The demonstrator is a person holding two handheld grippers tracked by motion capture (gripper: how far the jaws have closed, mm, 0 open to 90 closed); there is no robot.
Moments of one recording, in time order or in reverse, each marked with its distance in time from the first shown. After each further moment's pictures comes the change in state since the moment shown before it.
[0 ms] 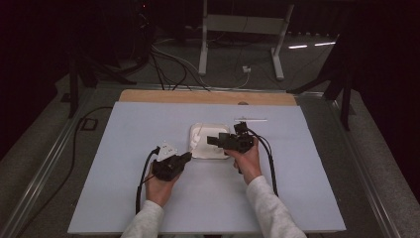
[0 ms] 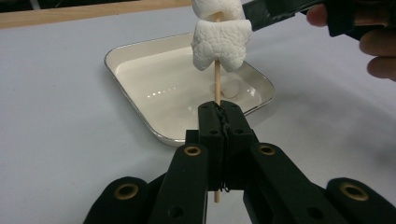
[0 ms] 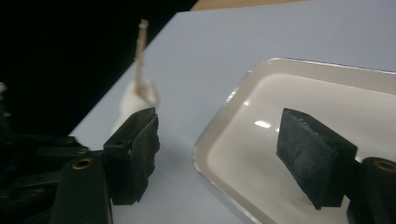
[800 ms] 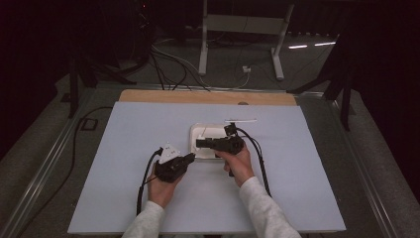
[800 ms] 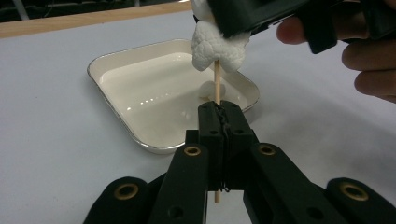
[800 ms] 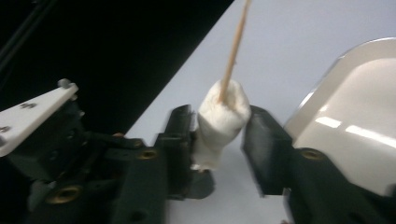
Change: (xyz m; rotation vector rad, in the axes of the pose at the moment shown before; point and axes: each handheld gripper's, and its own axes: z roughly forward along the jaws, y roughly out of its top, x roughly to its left) left arm -0.007 0.000 0.002 -0.016 -0.031 0.033; right arm 0.017 -0.002 0.021 0.050 0.225 0.063
